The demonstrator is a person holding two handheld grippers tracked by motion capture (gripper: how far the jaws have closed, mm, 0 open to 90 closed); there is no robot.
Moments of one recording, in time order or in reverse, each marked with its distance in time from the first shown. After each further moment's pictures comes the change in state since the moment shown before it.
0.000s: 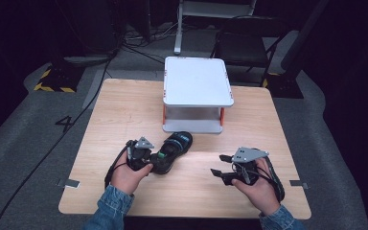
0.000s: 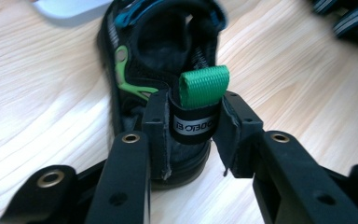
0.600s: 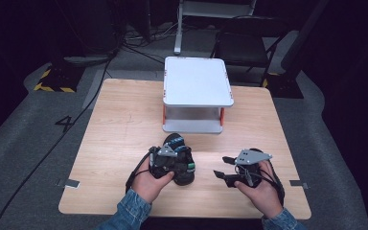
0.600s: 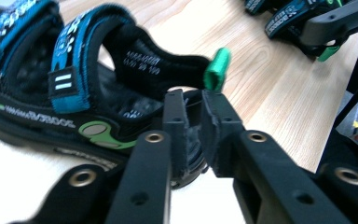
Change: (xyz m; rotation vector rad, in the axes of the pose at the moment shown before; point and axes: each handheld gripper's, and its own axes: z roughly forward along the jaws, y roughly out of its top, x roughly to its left) left arm -0.044 0.008 0.025 0.042 -0.080 0.057; right arm 0.000 -0.007 -0.008 0.004 -0.021 0.011
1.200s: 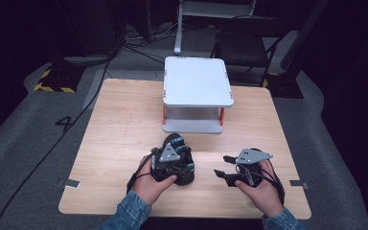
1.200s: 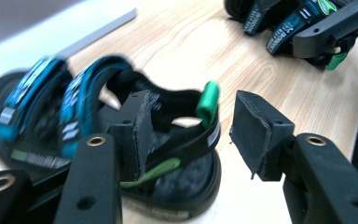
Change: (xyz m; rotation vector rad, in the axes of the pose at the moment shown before) left arm -0.016 0.003 0.007 -0.112 0.050 0.198; right arm -0.001 0.001 0.000 0.002 -0.004 -0.001
